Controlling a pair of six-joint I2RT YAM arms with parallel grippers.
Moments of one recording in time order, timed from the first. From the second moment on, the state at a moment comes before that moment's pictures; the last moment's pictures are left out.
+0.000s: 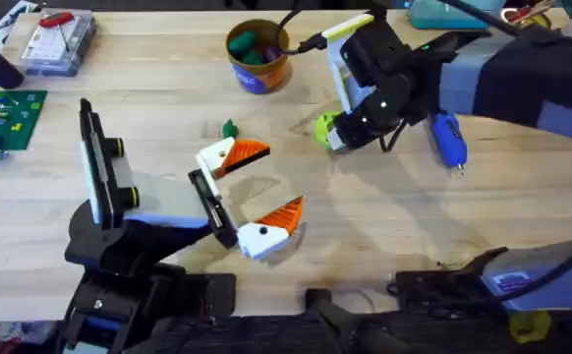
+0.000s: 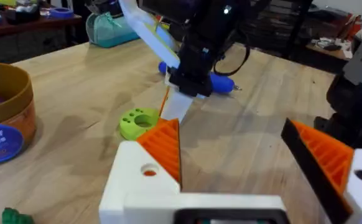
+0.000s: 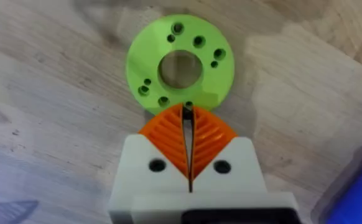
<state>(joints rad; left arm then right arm) -0.20 0.00 0.01 -0.07 0.87 -0.10 0.51 1.64 1.04 -0.69 0.03 0.05</state>
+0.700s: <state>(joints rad) -0.20 0.00 0.01 -0.07 0.87 -0.10 0.51 1.64 1.04 -0.69 0.05 0.04</state>
